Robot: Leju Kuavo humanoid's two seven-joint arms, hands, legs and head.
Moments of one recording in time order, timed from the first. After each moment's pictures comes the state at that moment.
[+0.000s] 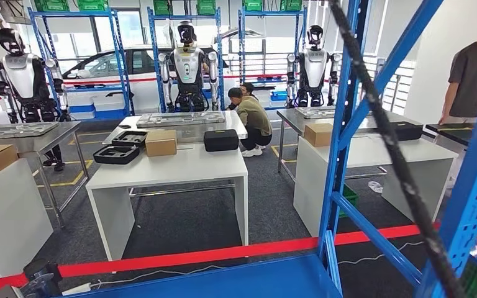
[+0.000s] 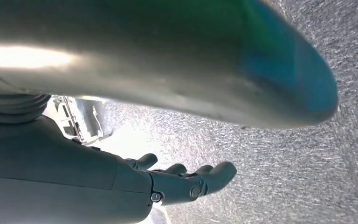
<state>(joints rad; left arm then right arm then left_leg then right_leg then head) -0.87 0.28 -0.23 -0.41 -0.30 -0.69 -0.57 -0.07 0.10 -0.90 -0.16 0.83 0.09 0.28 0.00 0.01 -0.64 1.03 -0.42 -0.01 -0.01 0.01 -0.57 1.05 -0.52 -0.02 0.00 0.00</state>
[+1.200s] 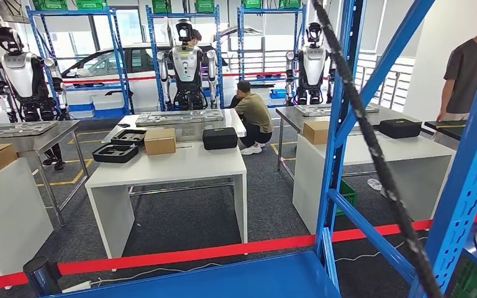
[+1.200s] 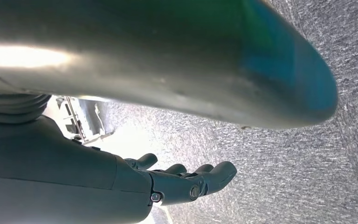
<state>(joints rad) -0.87 0.37 -0.50 -0.39 -0.46 -0.87 -0.63 -0.07 0.10 -0.91 -0.16 0.84 0.09 0.28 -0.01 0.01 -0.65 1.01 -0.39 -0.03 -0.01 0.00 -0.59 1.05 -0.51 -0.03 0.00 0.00</state>
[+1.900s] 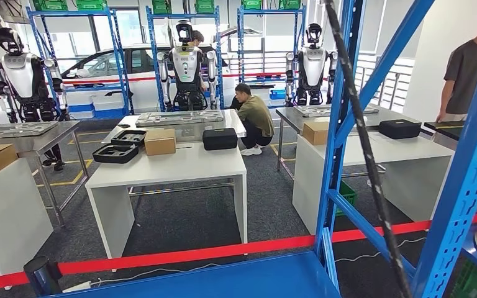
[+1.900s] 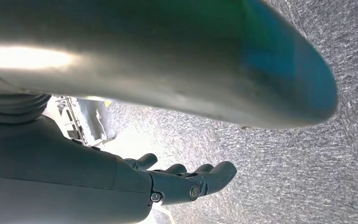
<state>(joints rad) -0.87 0.37 -0.64 -0.35 -0.60 -0.75 -0.44 -0.07 0.10 -0.93 -0.16 0.84 0.08 0.28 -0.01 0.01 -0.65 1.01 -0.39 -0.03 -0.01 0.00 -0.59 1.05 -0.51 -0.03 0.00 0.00</state>
